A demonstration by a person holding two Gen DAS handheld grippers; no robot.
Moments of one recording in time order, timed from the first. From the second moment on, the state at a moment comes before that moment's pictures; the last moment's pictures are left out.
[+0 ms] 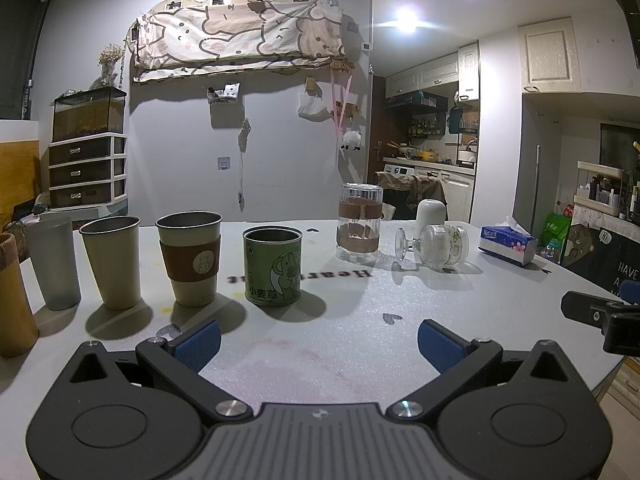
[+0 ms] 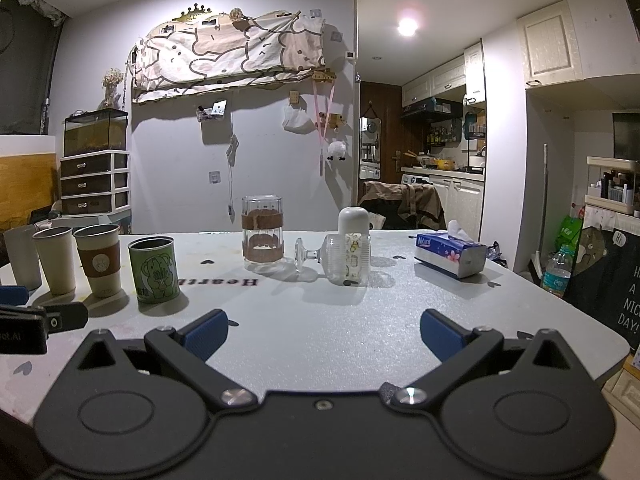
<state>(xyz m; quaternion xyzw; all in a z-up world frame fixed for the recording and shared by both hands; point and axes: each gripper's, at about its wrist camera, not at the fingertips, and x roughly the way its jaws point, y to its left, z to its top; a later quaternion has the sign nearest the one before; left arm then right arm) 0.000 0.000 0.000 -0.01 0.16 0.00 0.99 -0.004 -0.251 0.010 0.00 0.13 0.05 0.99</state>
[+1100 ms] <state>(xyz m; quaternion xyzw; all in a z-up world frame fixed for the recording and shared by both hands) -0.009 0.018 -0.012 -0.03 0.17 0.00 0.98 0.139 -0.248 0.059 0.04 0.16 0.02 0.99</state>
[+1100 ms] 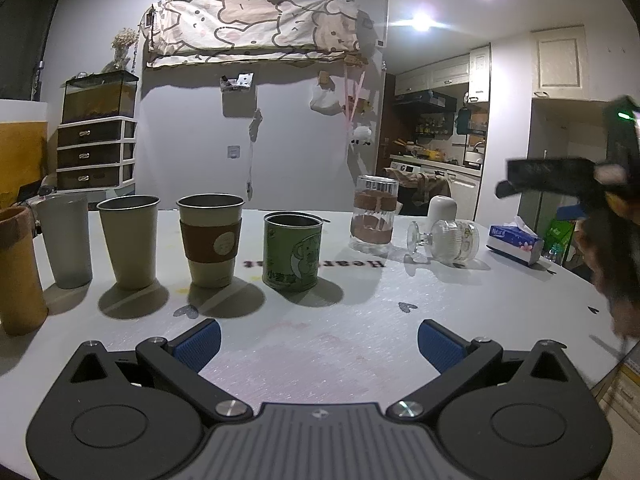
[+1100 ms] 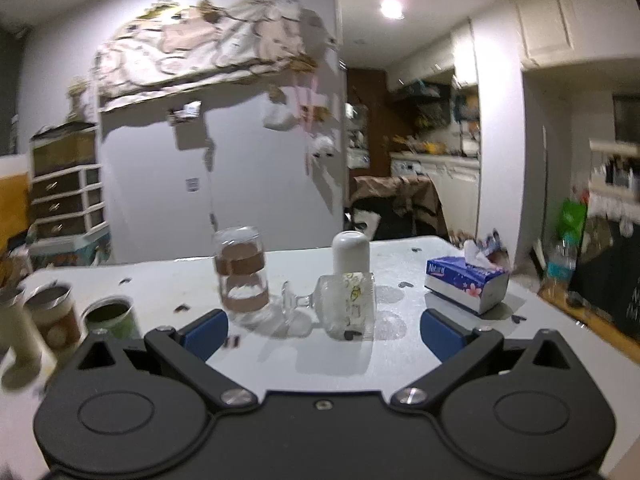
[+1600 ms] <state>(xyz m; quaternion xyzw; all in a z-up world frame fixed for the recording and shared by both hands) -0.007 0.064 -0.027 -0.06 0.18 0.04 0.98 0.301 -0.263 0.023 0.33 0.29 -0.11 0.89</state>
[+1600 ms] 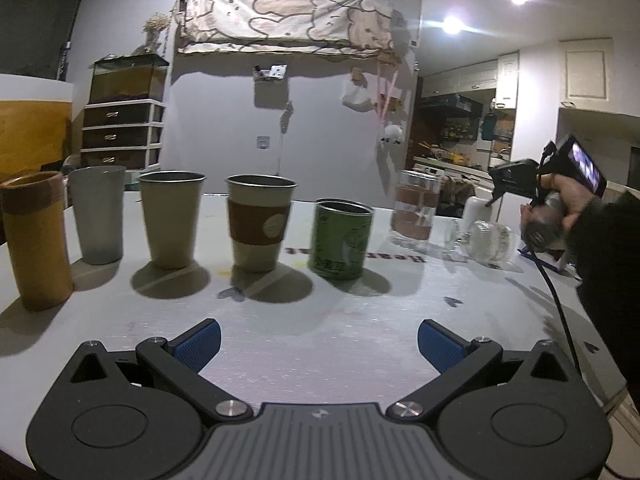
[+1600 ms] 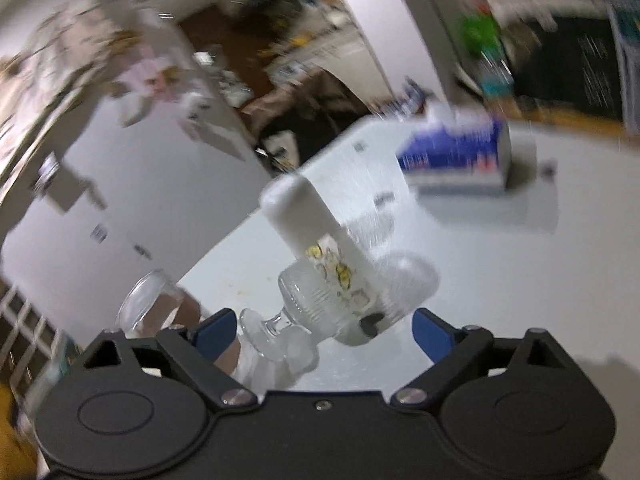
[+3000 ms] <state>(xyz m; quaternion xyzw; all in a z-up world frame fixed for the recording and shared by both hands) 0.008 0.096 -0.033 -0.07 0.20 0.06 0.98 0.339 -0.321 -0.054 0.58 0.29 -0.06 0.76</state>
